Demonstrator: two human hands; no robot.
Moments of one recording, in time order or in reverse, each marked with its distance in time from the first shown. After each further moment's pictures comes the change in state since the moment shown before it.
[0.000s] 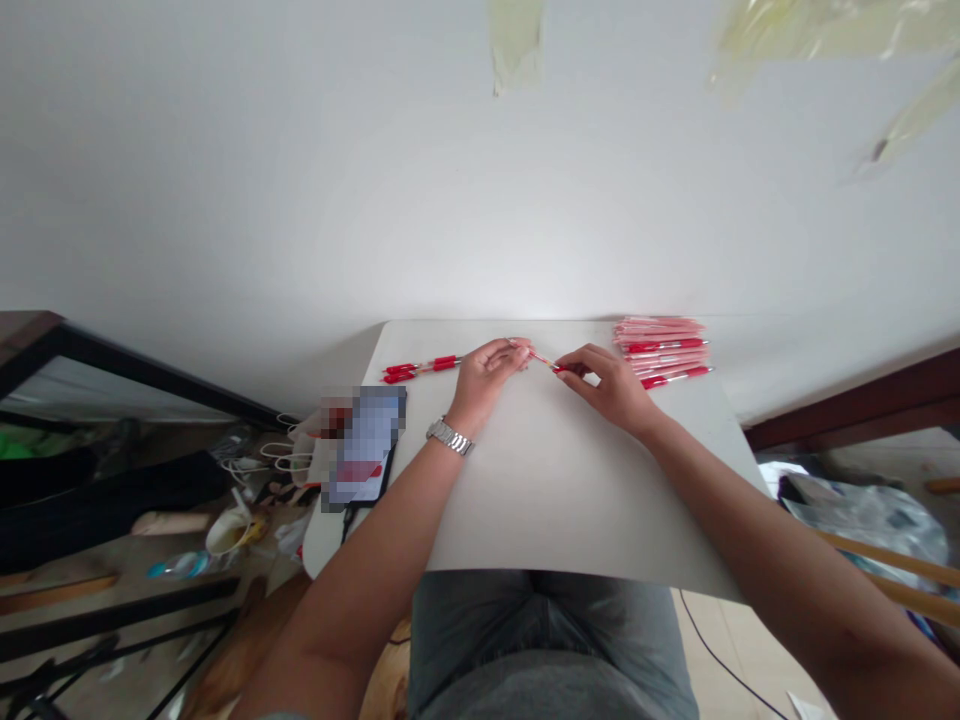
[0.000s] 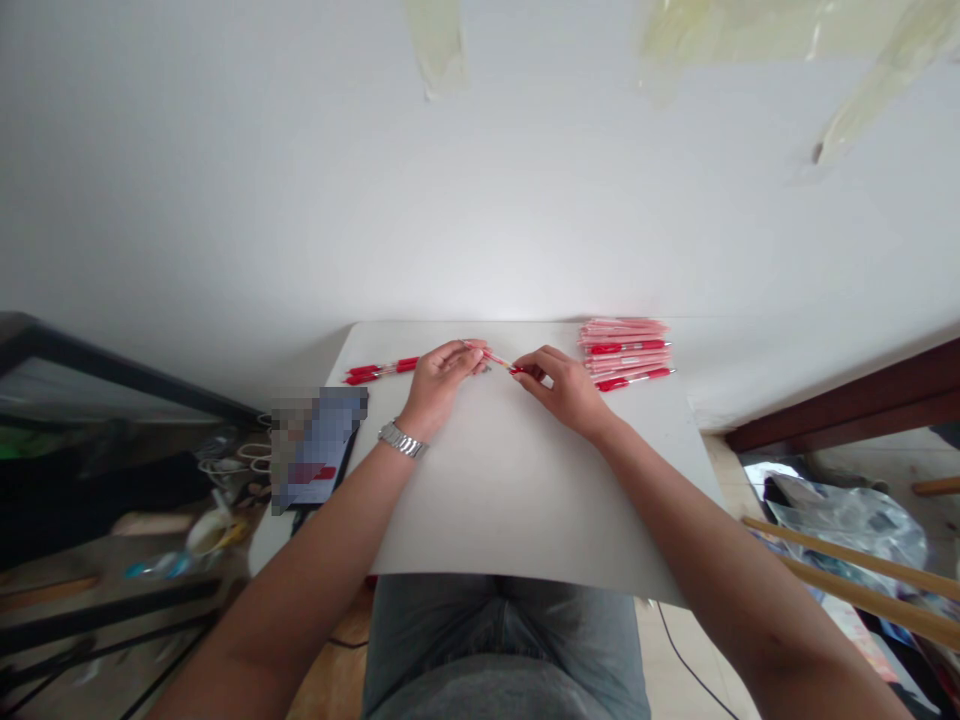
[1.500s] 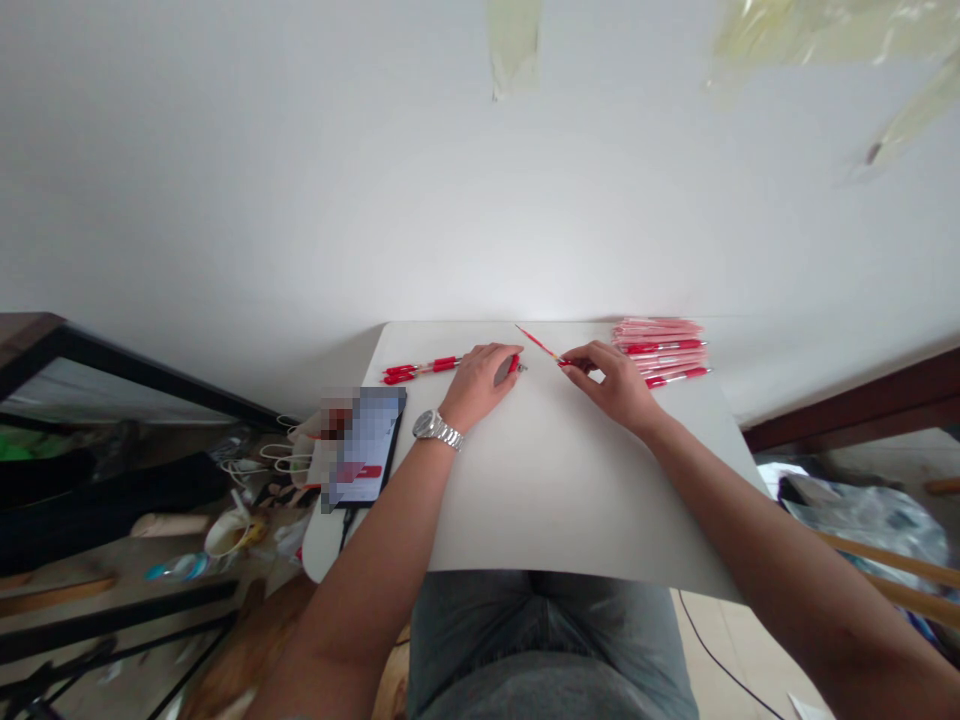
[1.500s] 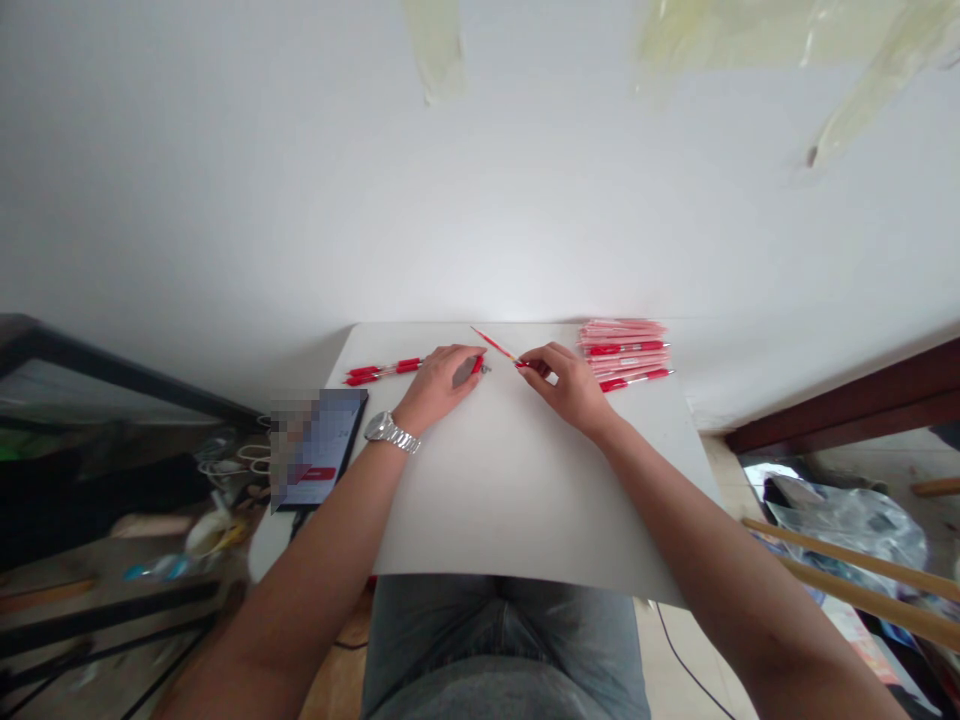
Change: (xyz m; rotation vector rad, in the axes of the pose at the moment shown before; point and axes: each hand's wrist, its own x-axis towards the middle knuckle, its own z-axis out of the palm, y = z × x) left_hand 0.009 -0.004 -0.034 1.163 -0.248 0.392; right_hand 0.002 0.003 -0.003 -0.054 0.076 -0.015
